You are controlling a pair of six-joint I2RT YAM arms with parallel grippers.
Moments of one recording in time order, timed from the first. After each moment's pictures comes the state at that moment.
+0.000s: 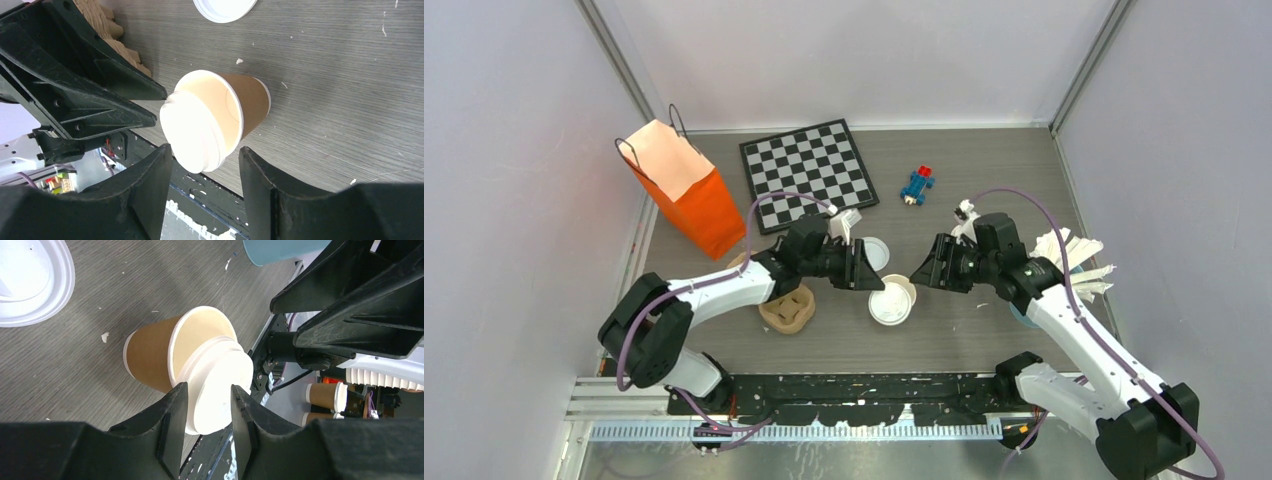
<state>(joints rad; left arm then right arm) -0.74 1.46 0.77 0.18 0.55 -0.71 0.39 0.94 0.74 -0.57 -0.39 0.61</state>
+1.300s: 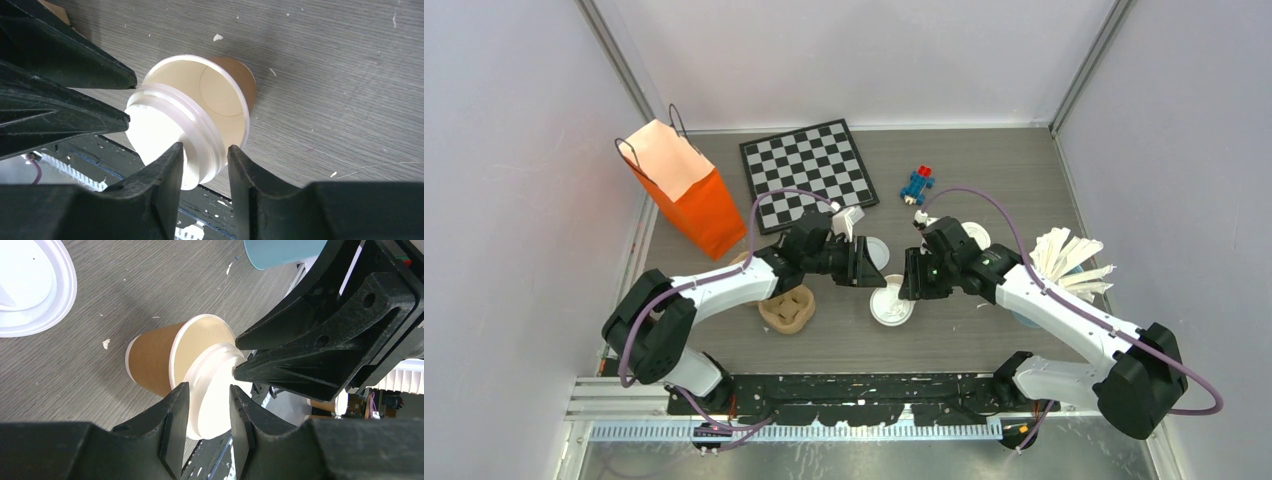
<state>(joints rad) -0.74 1.49 0.81 0.15 0.54 -0.71 0.67 1.15 0.84 -0.65 -0.12 0.56</state>
